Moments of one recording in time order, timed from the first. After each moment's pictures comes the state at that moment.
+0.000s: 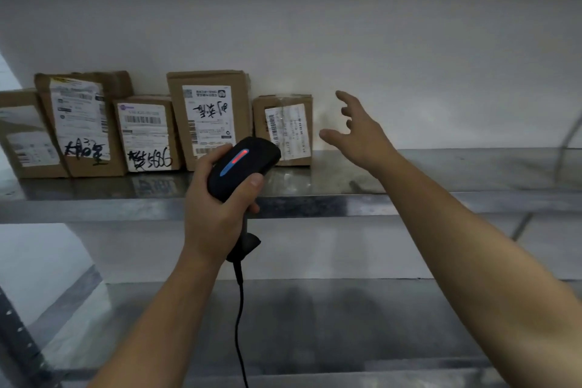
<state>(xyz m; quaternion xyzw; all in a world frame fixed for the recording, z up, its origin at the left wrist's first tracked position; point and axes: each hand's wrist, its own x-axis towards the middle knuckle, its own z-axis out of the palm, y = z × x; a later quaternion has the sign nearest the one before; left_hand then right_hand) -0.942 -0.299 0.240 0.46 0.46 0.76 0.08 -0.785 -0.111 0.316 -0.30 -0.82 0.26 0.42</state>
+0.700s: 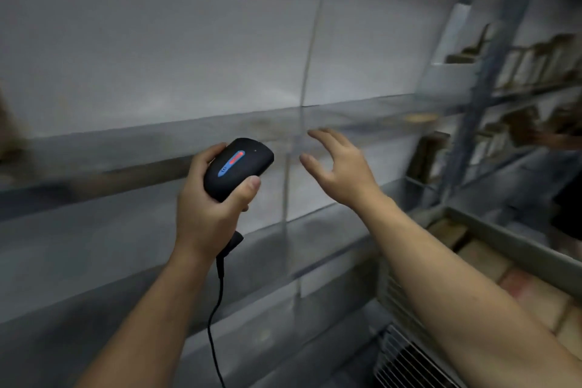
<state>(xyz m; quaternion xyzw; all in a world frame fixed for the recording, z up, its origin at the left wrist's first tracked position) -0.607 -0.184 0.205 0.58 0.39 0.68 0.23 -0.390 -0.106 0.225 -0.50 -0.76 0.02 0.42</state>
